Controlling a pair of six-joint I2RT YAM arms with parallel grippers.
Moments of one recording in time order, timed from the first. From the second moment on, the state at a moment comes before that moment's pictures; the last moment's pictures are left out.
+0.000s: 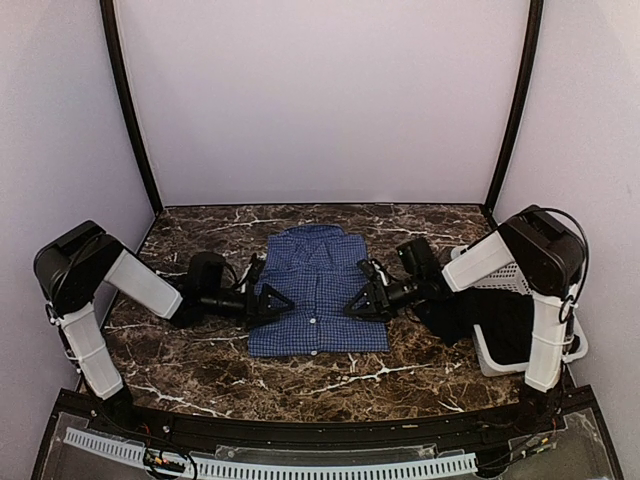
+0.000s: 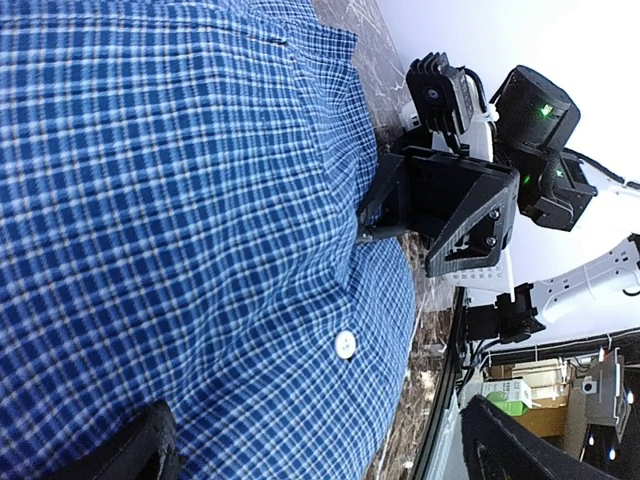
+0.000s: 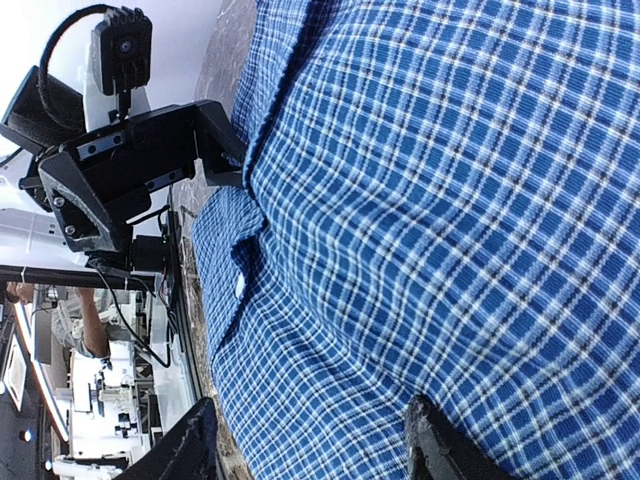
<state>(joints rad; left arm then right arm) -0.54 1.82 0.64 0.61 0.73 -0.77 0.58 2.01 0.96 0.20 -0.94 0.51</state>
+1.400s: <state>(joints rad) -1.30 1.70 0.77 0.03 -0.44 0.44 0.69 2.29 1.64 -0.41 -0.76 0.19</state>
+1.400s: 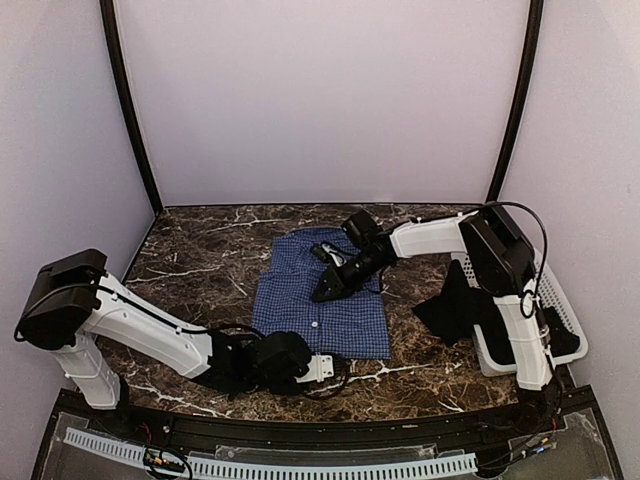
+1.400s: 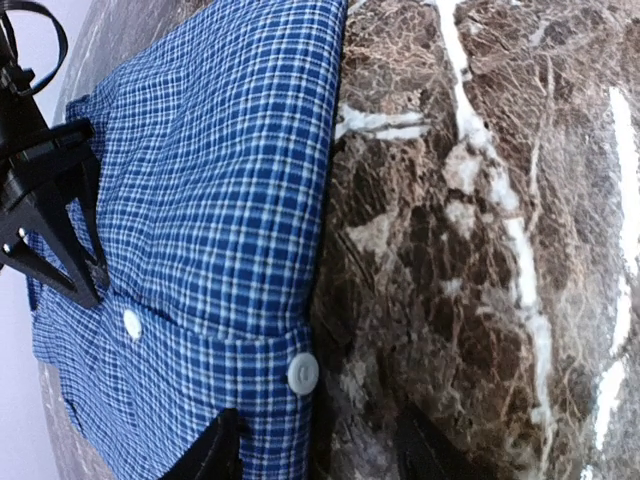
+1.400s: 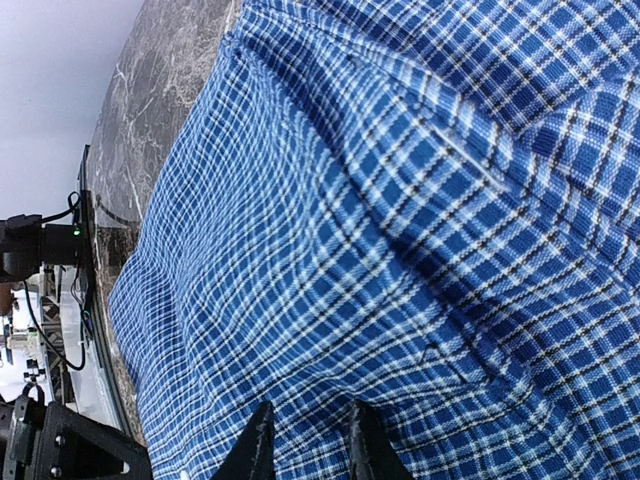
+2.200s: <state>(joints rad) -1.40 1.66 0.89 -0.13 -0.53 0.52 0.75 2.19 1.45 -0.31 -0.77 0.17</state>
